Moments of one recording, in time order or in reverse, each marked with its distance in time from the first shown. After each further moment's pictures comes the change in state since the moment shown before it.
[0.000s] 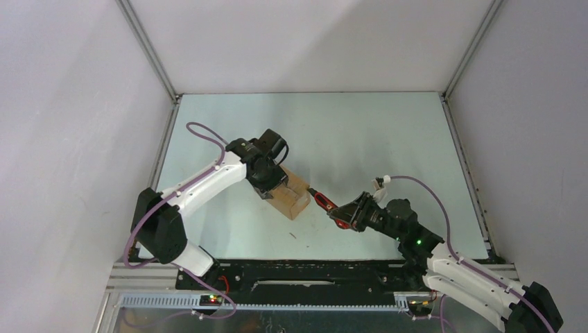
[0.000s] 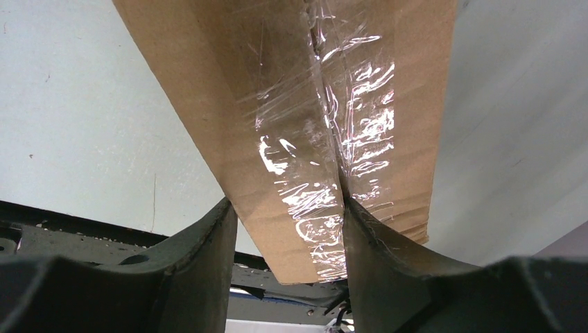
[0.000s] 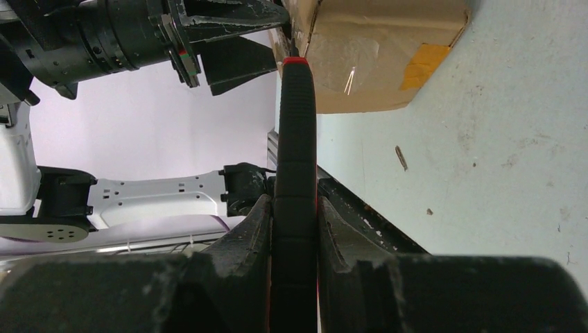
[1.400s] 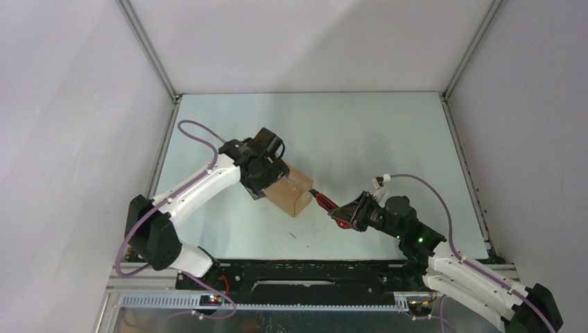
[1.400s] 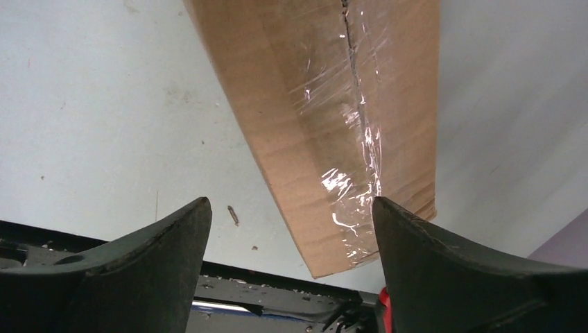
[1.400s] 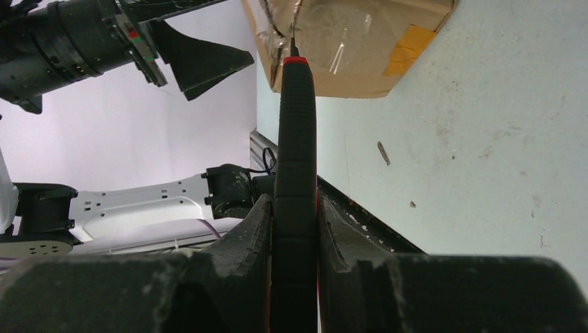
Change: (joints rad) left arm 0.006 -0.058 -0.008 0.017 -0.067 0.021; right arm 0.000 -0.012 0.060 -0.130 0.014 -0.041
